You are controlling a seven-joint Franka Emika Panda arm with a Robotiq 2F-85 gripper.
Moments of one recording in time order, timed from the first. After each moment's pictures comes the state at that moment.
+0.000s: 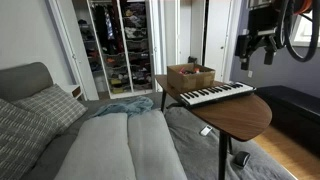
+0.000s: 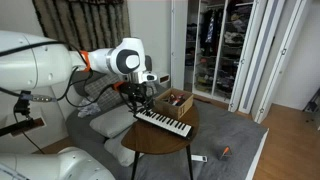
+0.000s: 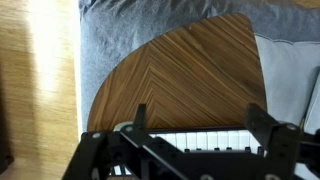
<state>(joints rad) 0.02 -0.71 0.13 -2.47 0.00 1.74 0.19</state>
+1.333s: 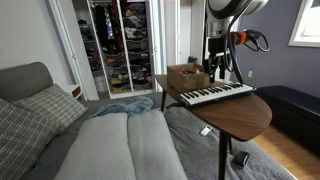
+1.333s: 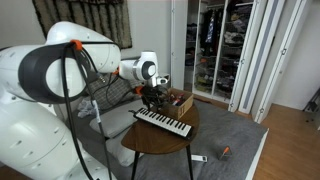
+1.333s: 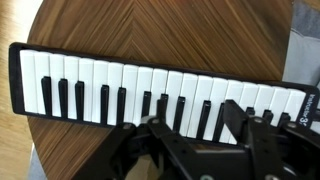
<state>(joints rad) 0.04 -0.24 0.14 -2.26 -0.06 2.00 0.03</state>
